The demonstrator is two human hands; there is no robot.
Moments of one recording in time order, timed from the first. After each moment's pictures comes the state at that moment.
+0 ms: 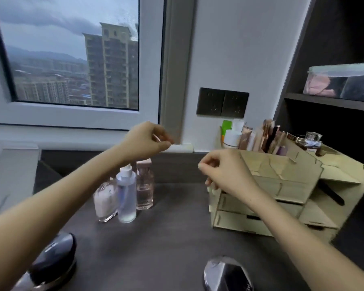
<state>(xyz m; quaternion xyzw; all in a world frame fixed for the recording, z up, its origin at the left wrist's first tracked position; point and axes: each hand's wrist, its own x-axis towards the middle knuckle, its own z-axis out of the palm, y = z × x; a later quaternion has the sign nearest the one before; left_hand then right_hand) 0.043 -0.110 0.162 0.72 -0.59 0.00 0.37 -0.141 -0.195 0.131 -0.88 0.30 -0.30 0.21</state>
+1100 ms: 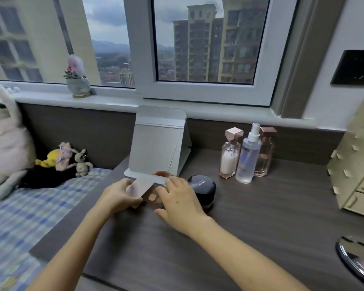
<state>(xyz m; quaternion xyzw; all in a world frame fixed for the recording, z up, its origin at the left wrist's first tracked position) 0.166 0.205 -0.015 0.96 -0.16 -0.10 0.21 0.051 0.060 -0.024 -0.98 -0.03 -0.18 -0.02</state>
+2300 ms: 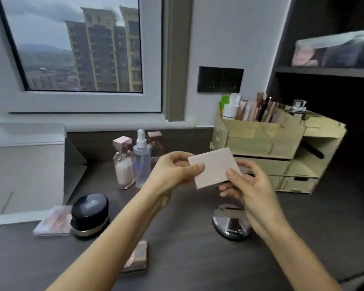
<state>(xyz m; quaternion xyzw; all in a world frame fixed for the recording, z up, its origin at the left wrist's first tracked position) -0.051 -0.032 0.081 0.56 -0.40 -0.37 0.63 -0.206 -0.088 0.061 -0.55 0.26 -0.50 0.61</state>
